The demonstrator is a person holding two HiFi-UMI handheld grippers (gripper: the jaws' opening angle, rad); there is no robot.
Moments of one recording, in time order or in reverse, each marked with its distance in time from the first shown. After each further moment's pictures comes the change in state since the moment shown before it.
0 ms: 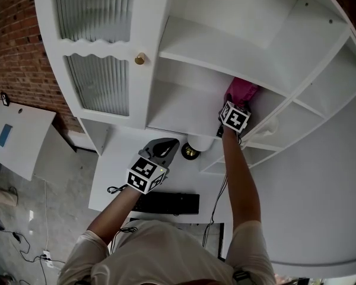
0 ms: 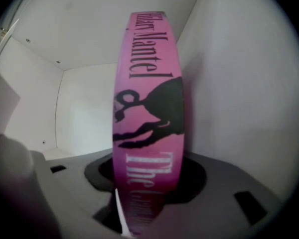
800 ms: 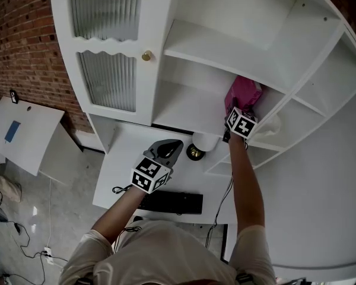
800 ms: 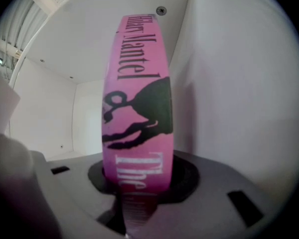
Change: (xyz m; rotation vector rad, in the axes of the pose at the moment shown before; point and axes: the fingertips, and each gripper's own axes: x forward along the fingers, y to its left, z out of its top) left arm -0.015 -0.019 -0.002 -0.004 -0.007 0.030; right arm -0.034 0.003 0.006 0.018 -0.055 0.127
